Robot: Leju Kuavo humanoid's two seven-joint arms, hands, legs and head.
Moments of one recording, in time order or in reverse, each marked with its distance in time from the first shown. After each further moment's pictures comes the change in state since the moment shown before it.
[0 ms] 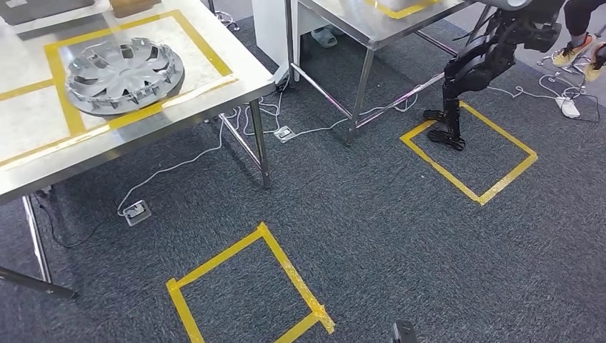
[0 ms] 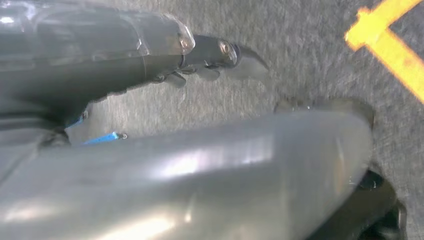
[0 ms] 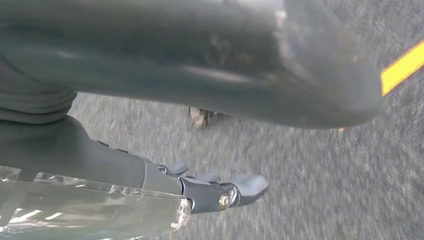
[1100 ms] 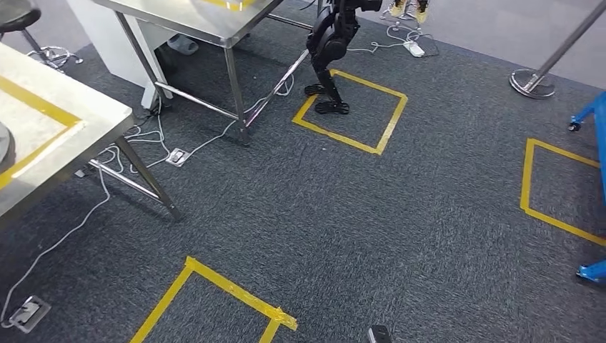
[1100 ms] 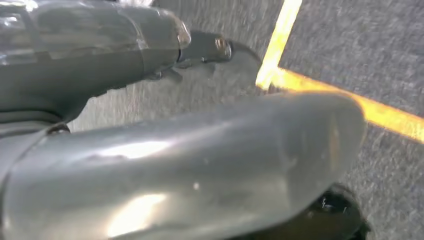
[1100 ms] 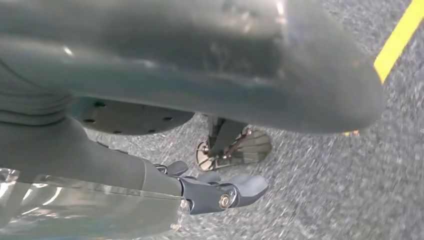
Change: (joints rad) left arm -0.002 0.002 -0.002 0.005 -0.068 0.062 -0.092; right arm 0.012 0.054 0.095 0.025 -0.034 0.101 -0.021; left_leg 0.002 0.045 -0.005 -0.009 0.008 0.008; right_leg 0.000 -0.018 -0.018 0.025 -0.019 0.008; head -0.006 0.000
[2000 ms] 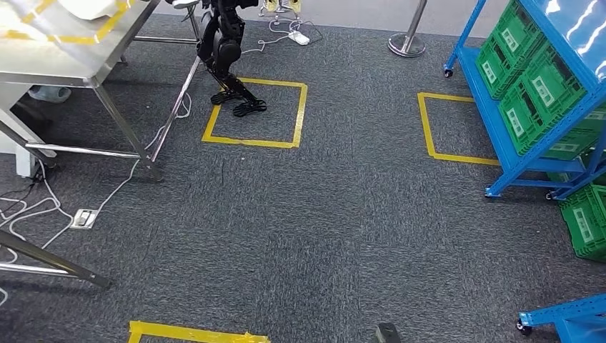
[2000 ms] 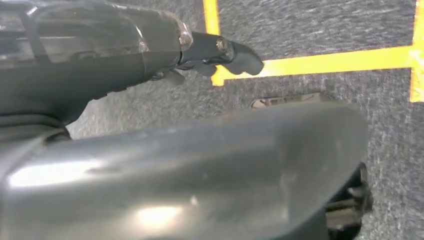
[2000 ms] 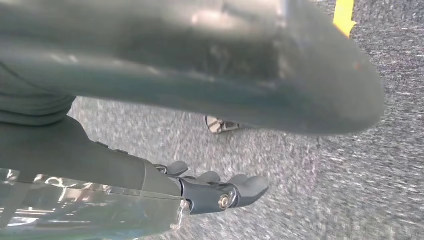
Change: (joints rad) left arm 0.005 -0.052 0.000 0.006 -0.004 -0.041 -0.020; right arm -0.015 -0.056 0.052 0.014 0.017 -0.057 0.048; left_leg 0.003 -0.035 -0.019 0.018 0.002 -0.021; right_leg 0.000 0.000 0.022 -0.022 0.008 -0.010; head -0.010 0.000
